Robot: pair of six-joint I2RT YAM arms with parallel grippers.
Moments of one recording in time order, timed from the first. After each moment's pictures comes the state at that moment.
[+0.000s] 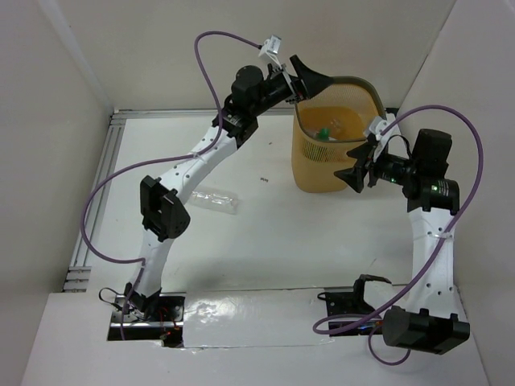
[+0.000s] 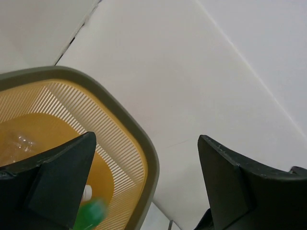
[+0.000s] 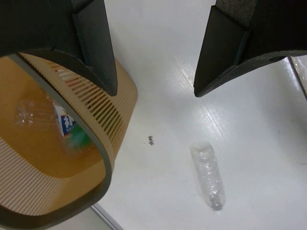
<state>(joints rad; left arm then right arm) -0.63 2.17 2.29 0.12 0.31 -0.87 -0.21 1.01 1.28 -0.79 -1.03 -0.64</state>
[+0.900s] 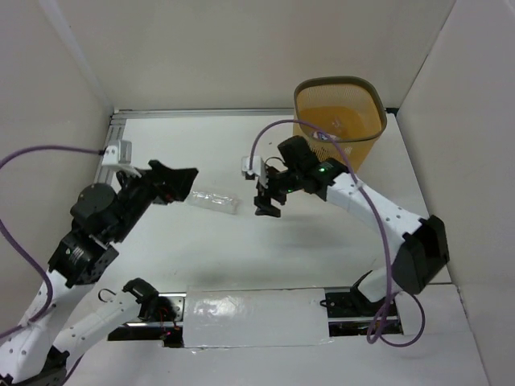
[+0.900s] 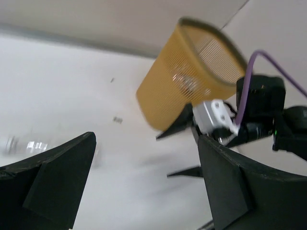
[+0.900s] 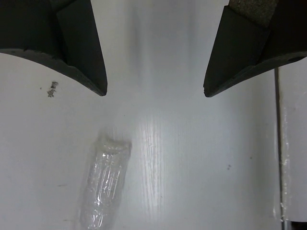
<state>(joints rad) -0.55 0.70 1.08 -0.39 -0.14 -0.54 0.64 1.44 1.27 -0.62 -0.62 -0.66</state>
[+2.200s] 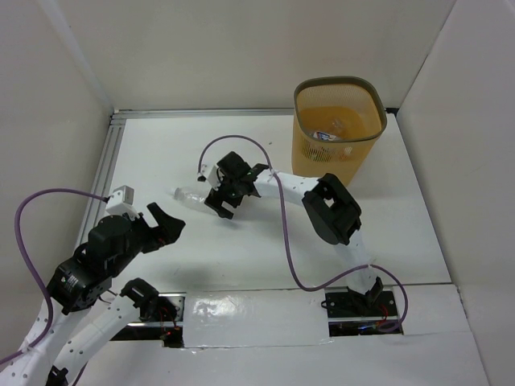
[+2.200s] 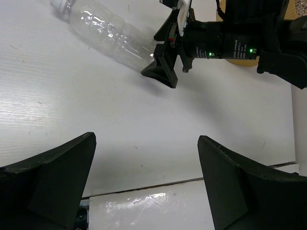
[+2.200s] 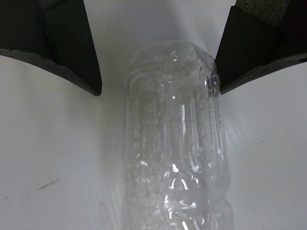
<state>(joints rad) -0.54 0.42 0.85 -0.94 -0.23 -0.77 0.82 2.15 1.60 -0.38 -0.25 -0.34</state>
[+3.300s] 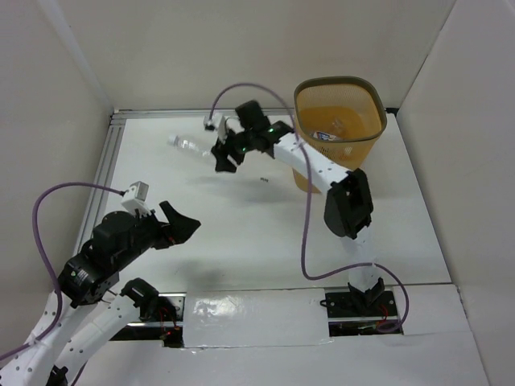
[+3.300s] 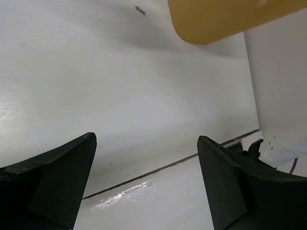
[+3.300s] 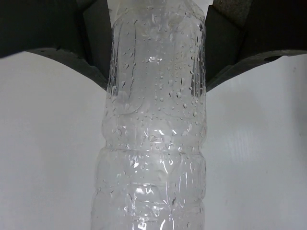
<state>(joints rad) -0.54 0.43 0.81 -0.80 -0.04 -0.78 0.69 2.15 1.96 -0.58 -0.55 -0.44</state>
